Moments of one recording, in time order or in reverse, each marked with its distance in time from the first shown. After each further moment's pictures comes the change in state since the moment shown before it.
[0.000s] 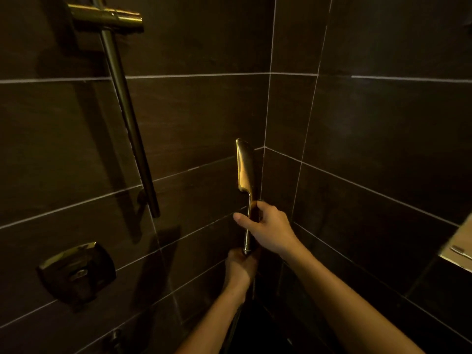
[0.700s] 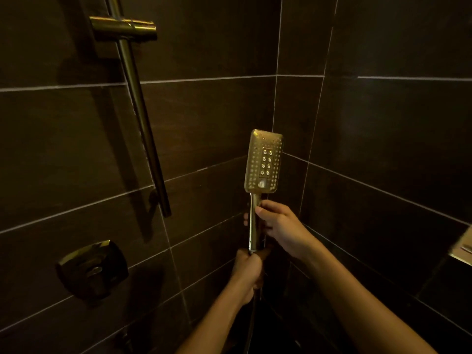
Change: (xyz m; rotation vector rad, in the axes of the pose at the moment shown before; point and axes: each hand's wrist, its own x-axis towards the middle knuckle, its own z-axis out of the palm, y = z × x) left_hand -0.009 0.004 -0.007 -0.061 -0.071 -0.082; right_hand -0.009 0.001 -0.003 0.570 -0.149 0.069
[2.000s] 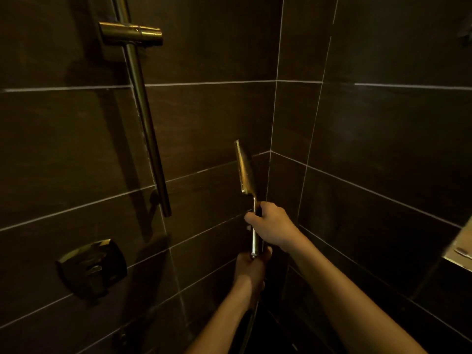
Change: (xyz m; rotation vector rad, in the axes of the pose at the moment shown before) left_hand -0.009 -0.004 0.005 -0.002 0.033 -0.037; right_hand 0.002 -0.018 0.022 -0.591 0.097 0.026
